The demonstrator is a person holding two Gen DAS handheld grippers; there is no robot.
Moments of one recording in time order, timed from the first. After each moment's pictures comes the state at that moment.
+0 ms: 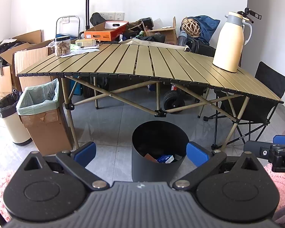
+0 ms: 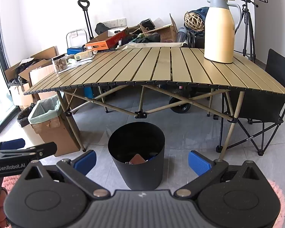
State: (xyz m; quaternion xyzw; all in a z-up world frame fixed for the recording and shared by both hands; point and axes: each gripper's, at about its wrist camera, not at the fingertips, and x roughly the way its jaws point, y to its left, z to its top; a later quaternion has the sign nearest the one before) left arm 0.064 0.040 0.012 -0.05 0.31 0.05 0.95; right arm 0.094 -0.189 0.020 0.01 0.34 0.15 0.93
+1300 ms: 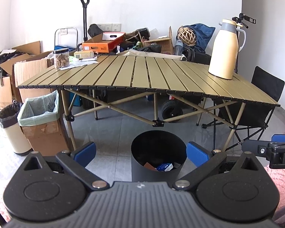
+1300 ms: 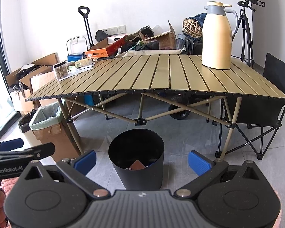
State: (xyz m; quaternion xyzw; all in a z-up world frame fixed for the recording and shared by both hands) left arm 0.054 0.035 0.024 -0.04 0.27 0.04 0.96; right arm 0.087 -0.192 0.031 0.02 0.32 0.15 0.94
